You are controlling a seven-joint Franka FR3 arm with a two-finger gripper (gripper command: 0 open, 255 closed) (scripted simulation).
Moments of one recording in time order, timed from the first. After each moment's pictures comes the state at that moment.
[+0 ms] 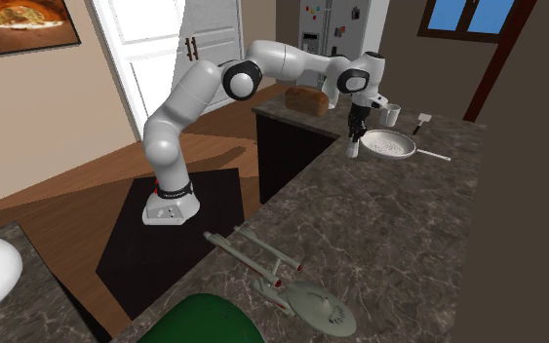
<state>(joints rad) 0.19 0.78 -0.18 -1.07 0.22 1.84 0.02</state>
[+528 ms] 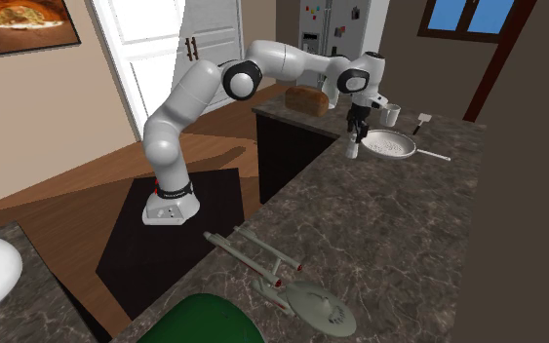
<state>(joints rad) 0.19 0.78 -0.18 -1.07 0.22 1.84 0.02</state>
